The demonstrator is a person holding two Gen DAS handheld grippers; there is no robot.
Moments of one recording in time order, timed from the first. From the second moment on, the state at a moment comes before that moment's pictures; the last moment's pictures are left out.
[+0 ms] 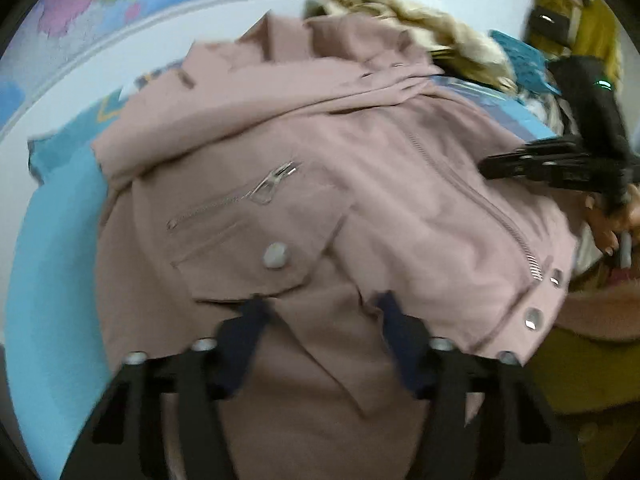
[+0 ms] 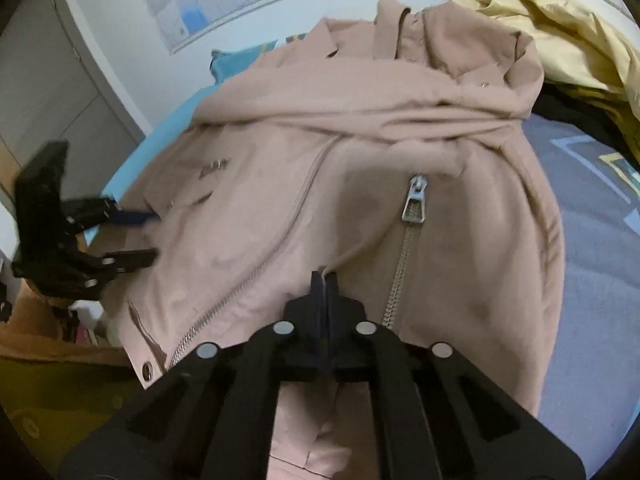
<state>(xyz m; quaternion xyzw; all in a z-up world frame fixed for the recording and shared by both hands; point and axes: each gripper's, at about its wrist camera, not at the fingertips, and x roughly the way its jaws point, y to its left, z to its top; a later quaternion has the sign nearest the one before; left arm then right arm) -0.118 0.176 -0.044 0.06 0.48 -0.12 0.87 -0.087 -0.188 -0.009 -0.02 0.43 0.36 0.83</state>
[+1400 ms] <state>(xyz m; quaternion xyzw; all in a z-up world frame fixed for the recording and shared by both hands) -0.182 0.288 -0.028 -0.14 0.43 -0.06 0.89 -0.107 -0.313 -0.022 0.19 0.46 0.34 0.80</state>
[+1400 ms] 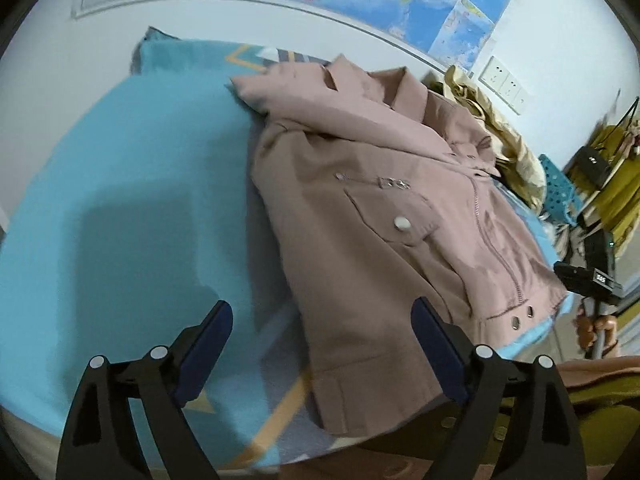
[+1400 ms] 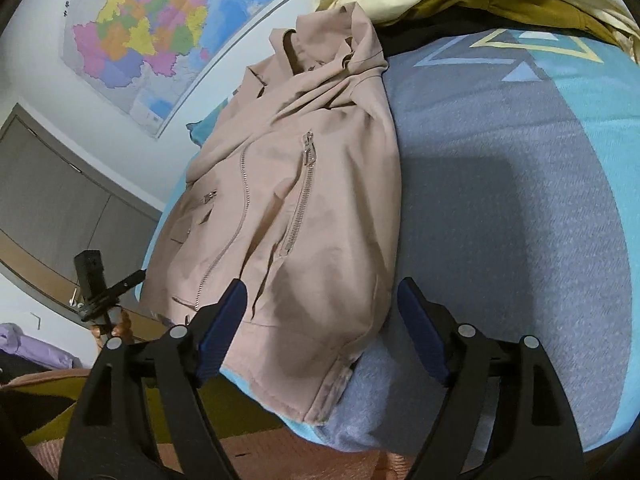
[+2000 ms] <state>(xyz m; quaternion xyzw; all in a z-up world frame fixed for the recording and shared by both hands) -0.168 0.253 -0.043 -0.17 0.45 -0.15 0.86 -0.113 -0.295 -0.028 0.20 0.46 0.41 0.77</state>
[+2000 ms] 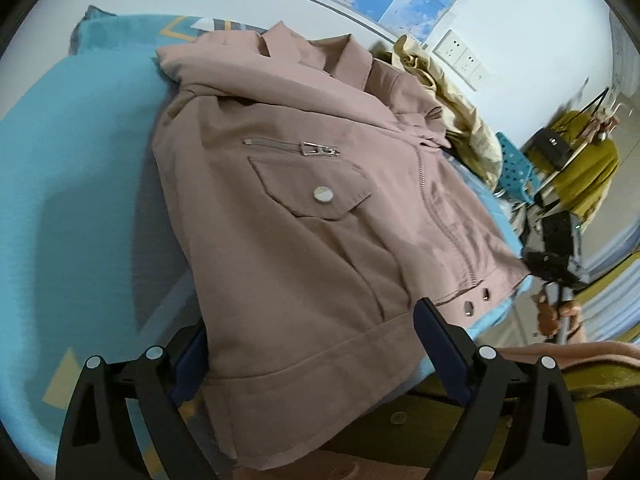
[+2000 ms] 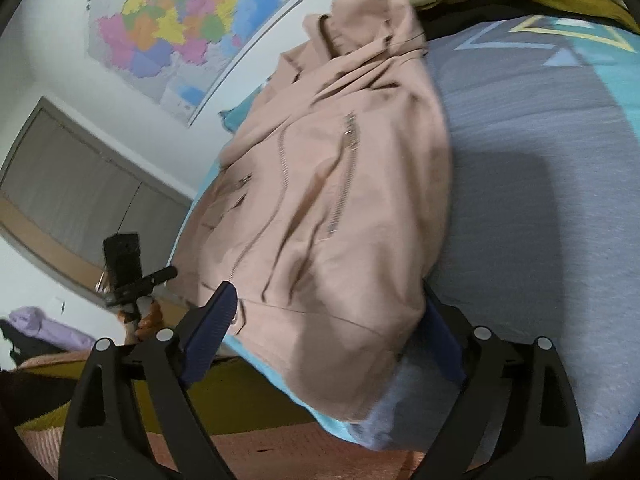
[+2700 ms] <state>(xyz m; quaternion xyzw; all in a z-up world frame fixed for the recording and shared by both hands) -0.188 0.278 0.010 -0.23 0.41 -0.11 0.88 -0.144 -0.303 0.031 0.27 0.37 0.48 0.75</state>
